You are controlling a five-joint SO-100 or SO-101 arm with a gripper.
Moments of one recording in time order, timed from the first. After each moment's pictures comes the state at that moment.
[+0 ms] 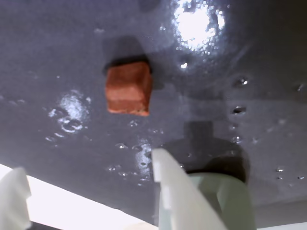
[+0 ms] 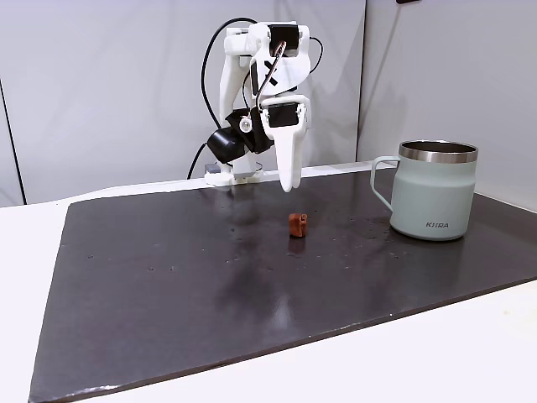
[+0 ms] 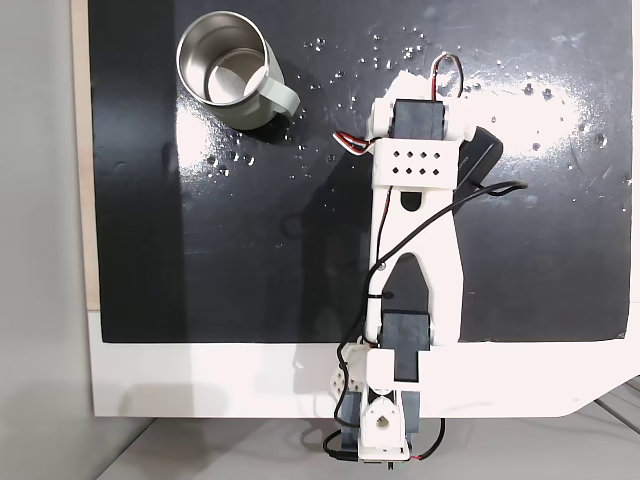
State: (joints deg) arm 2.6 79.5 75.8 75.7 32.9
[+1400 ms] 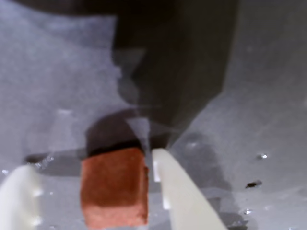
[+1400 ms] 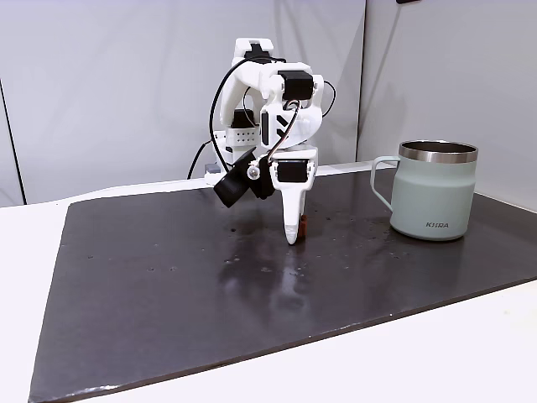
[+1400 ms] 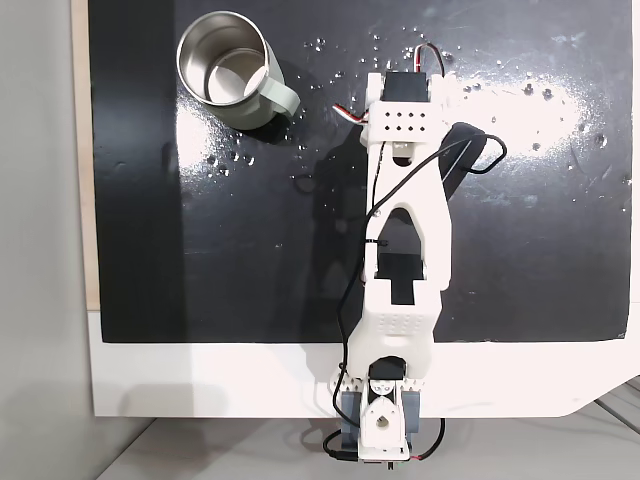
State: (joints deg) arm 2.1 57.8 63.4 76.6 30.8
